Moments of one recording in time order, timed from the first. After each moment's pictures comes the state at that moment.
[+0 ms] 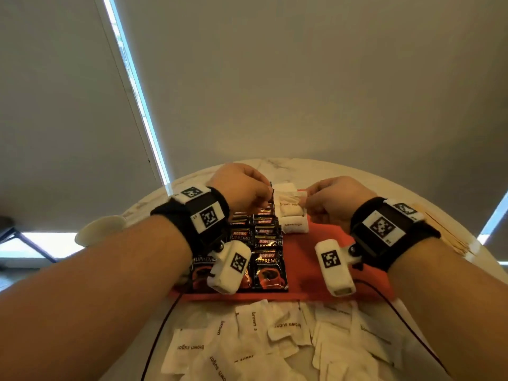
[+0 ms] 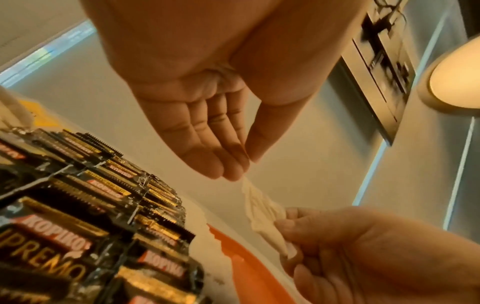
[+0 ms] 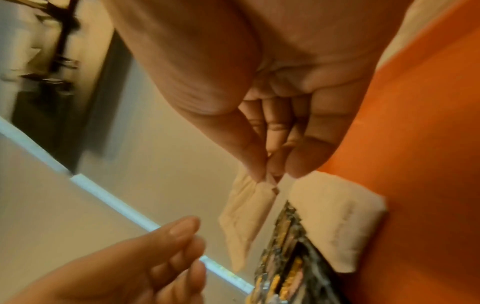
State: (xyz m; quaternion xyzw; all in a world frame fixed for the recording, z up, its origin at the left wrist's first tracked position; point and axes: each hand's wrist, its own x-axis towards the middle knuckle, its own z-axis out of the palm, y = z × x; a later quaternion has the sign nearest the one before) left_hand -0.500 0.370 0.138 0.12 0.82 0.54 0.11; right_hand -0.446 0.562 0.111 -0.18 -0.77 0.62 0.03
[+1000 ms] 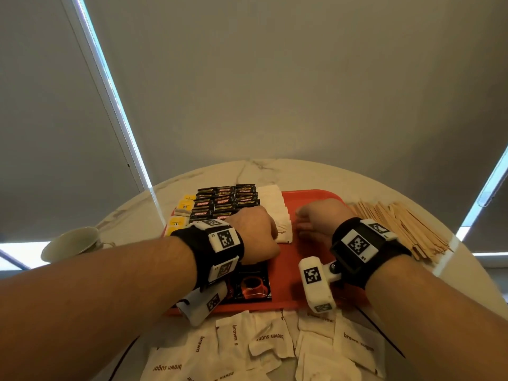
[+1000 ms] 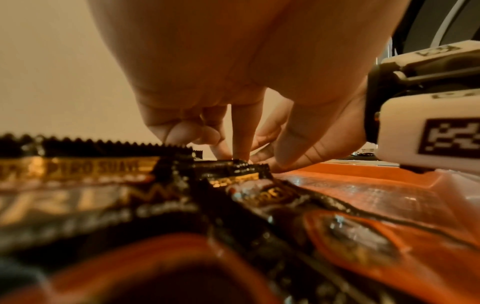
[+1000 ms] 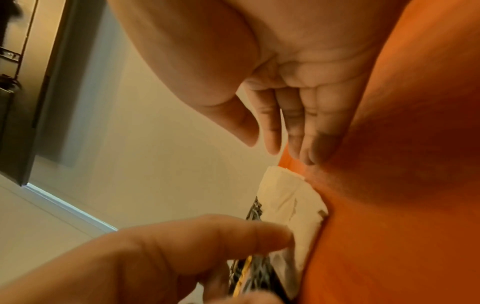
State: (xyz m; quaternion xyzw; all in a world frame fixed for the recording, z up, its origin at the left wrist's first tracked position) left_hand -0.485 0.410 0.091 0.31 0.94 0.08 0.08; right_hand -0.473 0.590 0.058 -0.26 -0.72 0.64 0.02
